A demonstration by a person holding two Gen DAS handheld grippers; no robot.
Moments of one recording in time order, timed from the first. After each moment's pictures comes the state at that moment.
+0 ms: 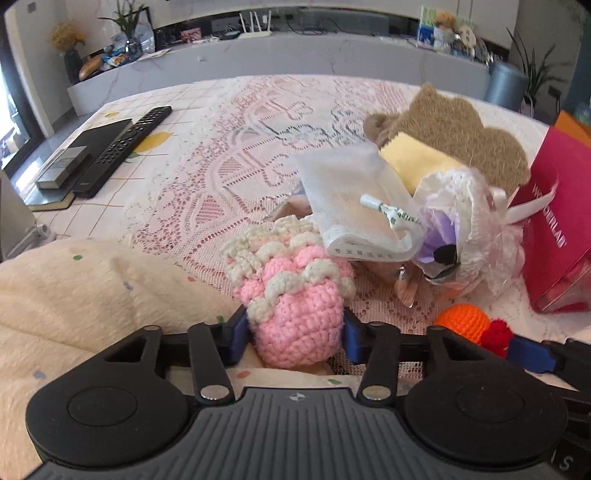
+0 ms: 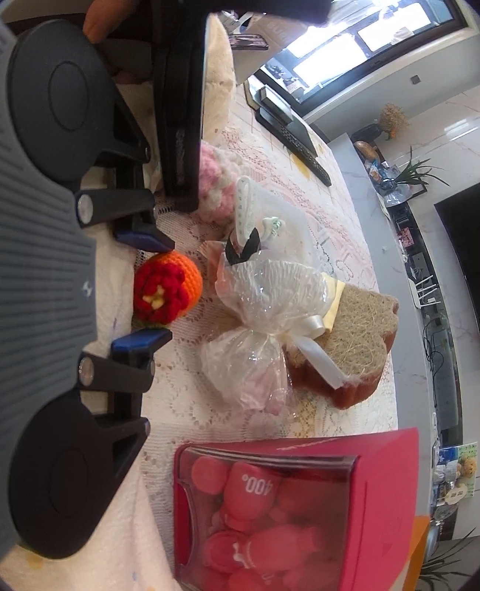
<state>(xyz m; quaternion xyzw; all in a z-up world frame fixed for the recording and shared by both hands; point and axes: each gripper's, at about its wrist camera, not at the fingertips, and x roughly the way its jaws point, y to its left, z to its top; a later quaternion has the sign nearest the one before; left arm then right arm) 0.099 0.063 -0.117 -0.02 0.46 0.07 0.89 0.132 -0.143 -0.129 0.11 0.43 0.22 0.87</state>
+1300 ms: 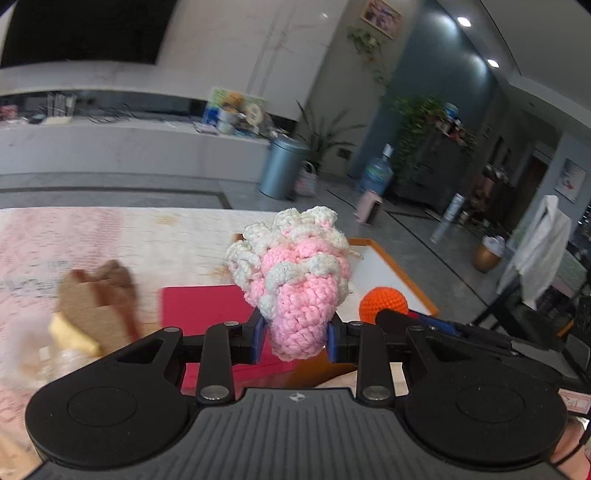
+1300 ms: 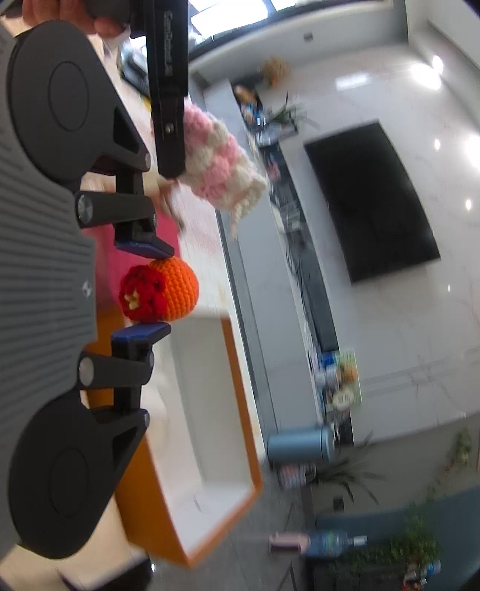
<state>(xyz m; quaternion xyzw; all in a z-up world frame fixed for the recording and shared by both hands) 0.133 -0.109 0.021 -0.09 0.33 -0.27 0.90 0.096 -0.374 0.025 0.12 0.26 0.07 0.95</state>
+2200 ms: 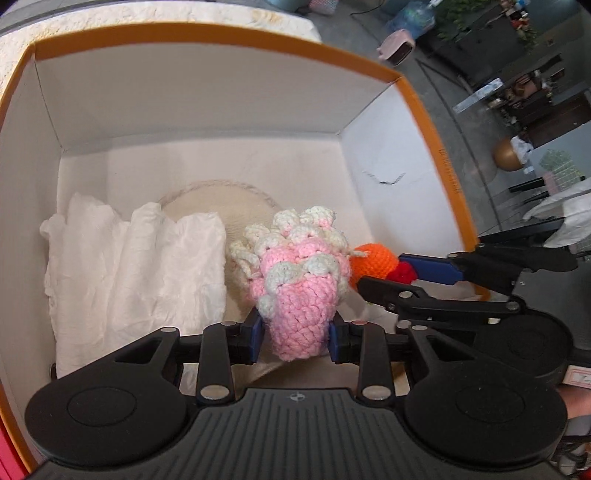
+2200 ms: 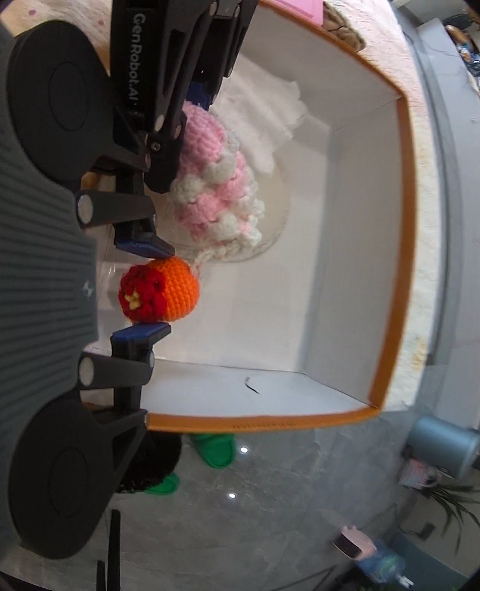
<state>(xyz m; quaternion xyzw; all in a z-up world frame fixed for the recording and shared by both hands) 0.281 -0.287 -0.119 -0.09 0.62 -0.25 0.74 0.271 -0.517 -0.074 -0.07 0.60 0.08 0.79</state>
